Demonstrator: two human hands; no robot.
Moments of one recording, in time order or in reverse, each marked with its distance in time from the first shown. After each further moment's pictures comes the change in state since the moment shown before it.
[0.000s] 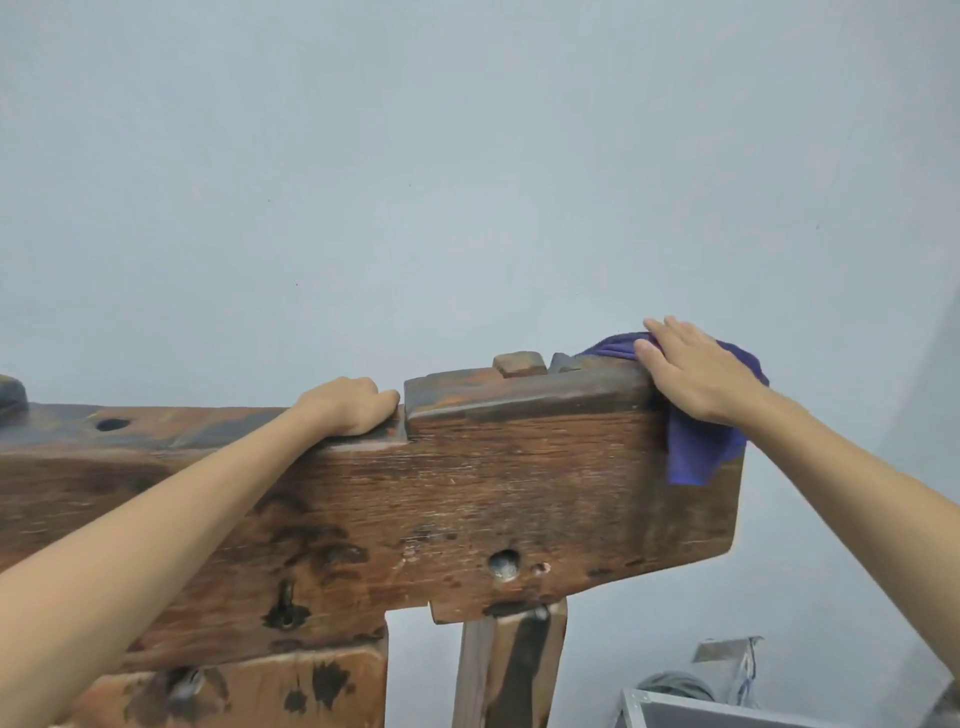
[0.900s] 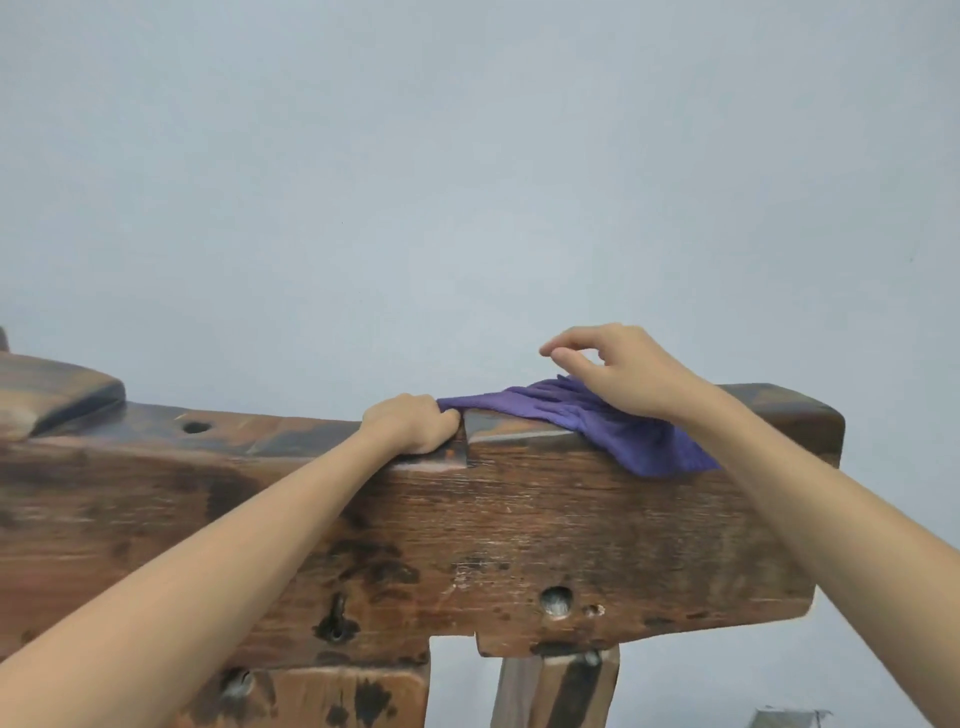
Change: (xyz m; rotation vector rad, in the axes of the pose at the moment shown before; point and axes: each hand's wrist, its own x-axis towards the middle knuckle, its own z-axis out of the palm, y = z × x) left_hand -0.002 0.008 0.004 0.018 0.066 -0.040; right_hand 0.021 -0.134 0.003 0.371 -0.059 -0.431
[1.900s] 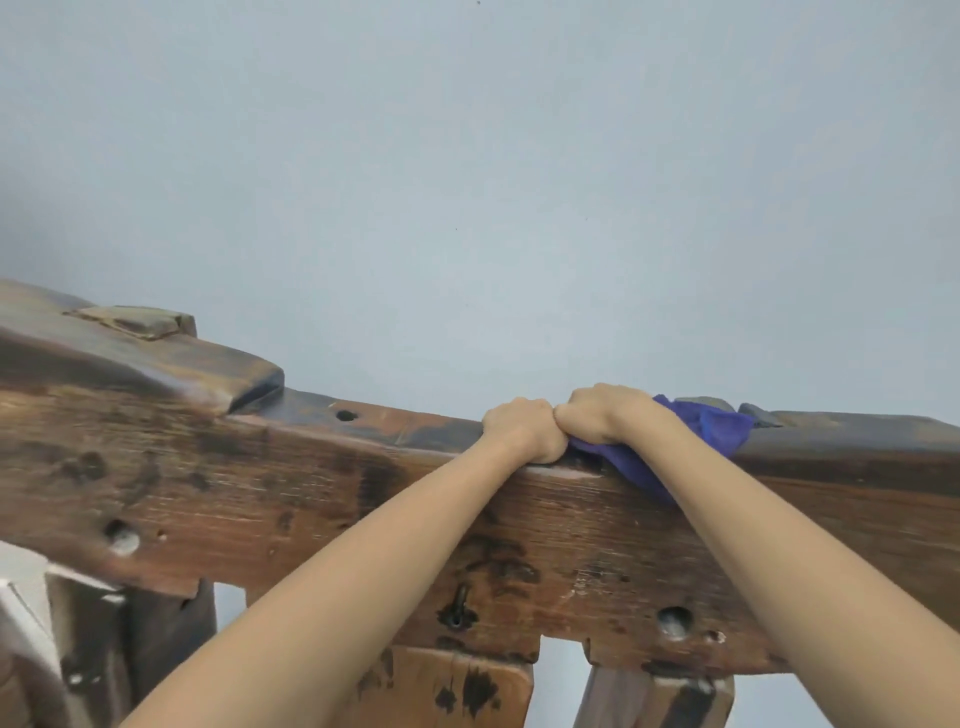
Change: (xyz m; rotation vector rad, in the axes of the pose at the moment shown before) left_hand -0.024 -0.007 -0.009 -0.019 0.034 0.020; right_hand 0.075 -0.092 0.109 -0.473 -0.429 0.310
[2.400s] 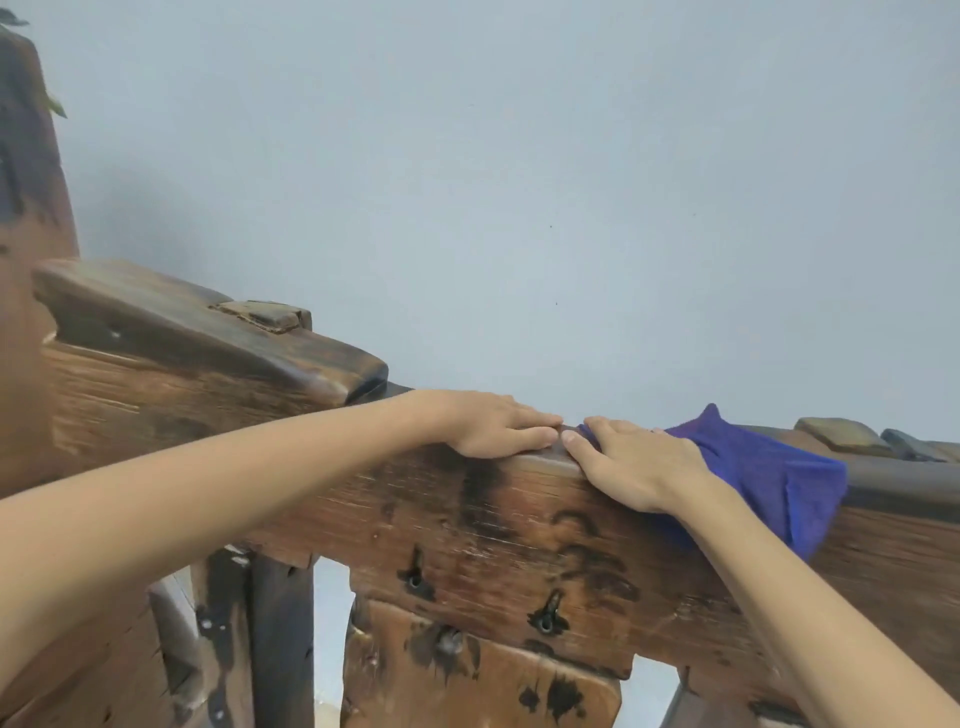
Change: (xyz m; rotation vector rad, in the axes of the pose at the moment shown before) left_hand -0.047 -0.148 -0.060 0.159 -0.276 0.323; right_hand -0.028 -0.063 0.039 0.054 0.150 -0.202
